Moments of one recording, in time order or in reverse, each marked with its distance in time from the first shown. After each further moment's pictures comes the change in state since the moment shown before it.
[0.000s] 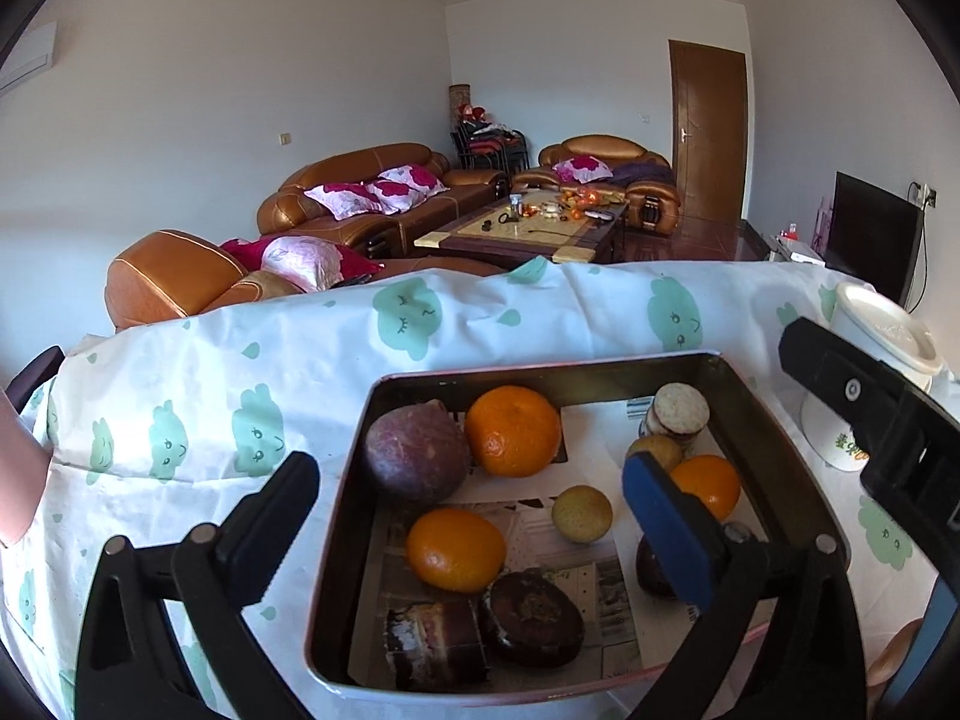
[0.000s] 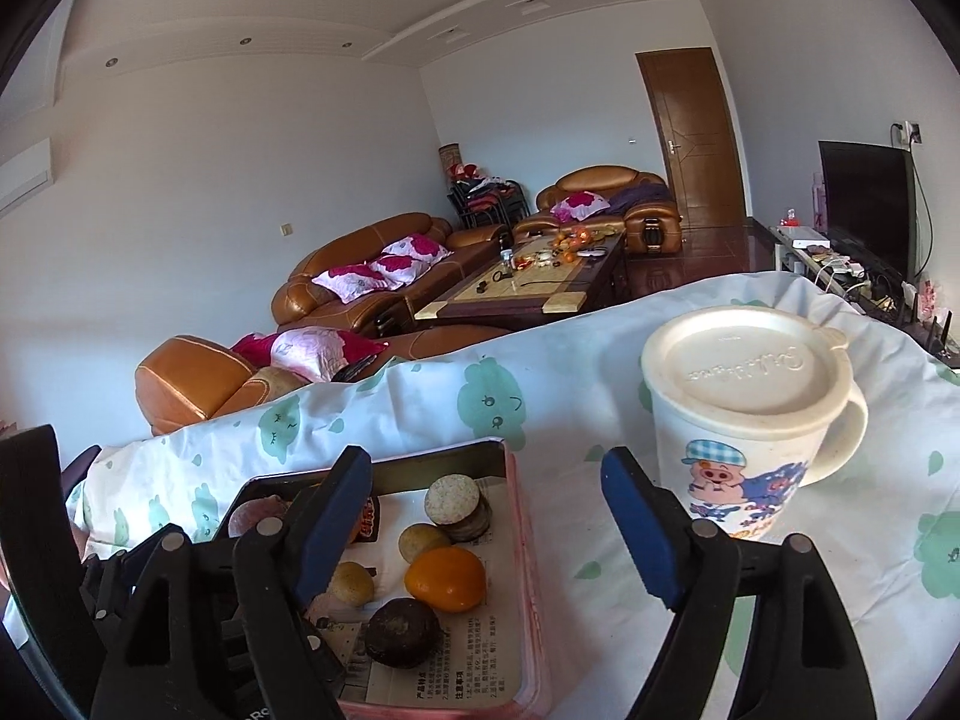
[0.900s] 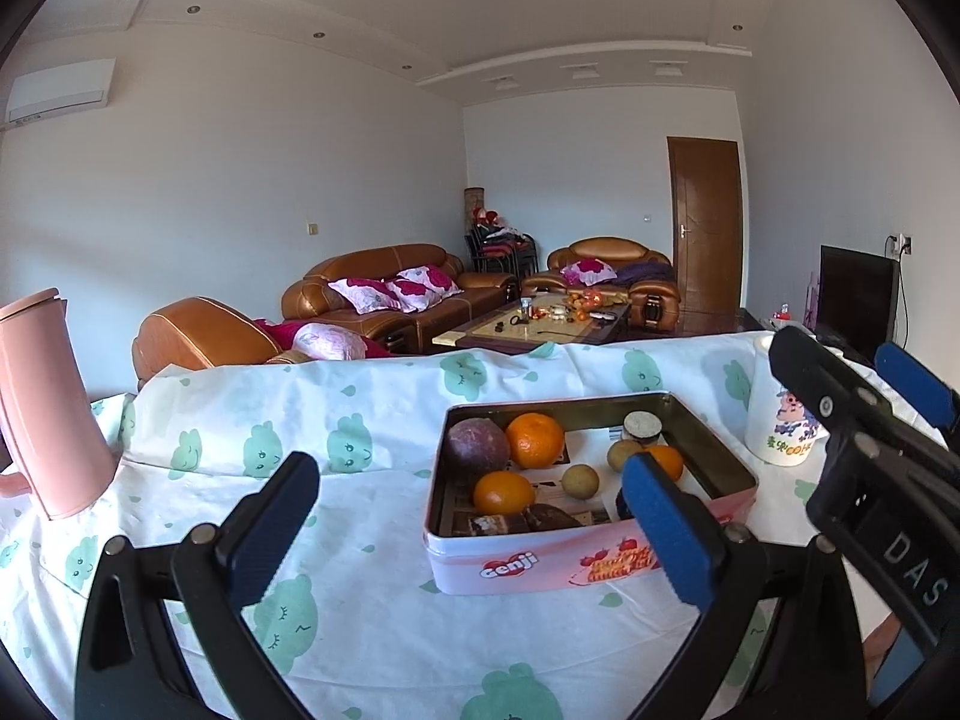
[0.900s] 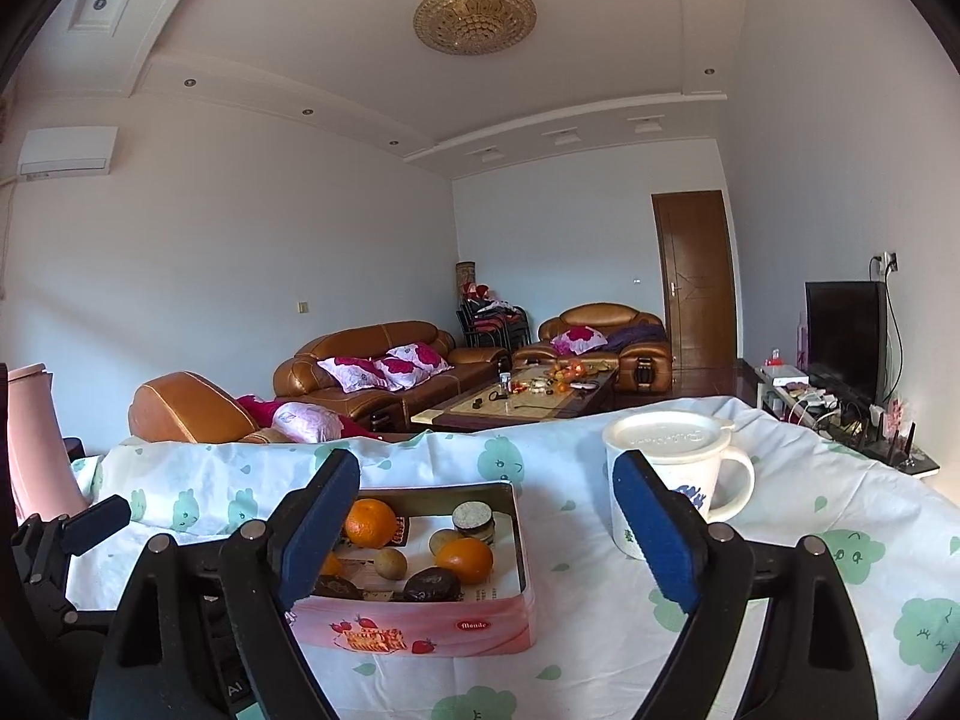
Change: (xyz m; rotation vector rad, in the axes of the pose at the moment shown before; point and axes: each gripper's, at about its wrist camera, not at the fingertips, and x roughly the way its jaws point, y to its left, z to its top) left arm -0.107 0.027 -0.048 -0.027 -0.268 0.011; right arm -0.114 0.034 -0.045 -0.184 -0.331 -0.026
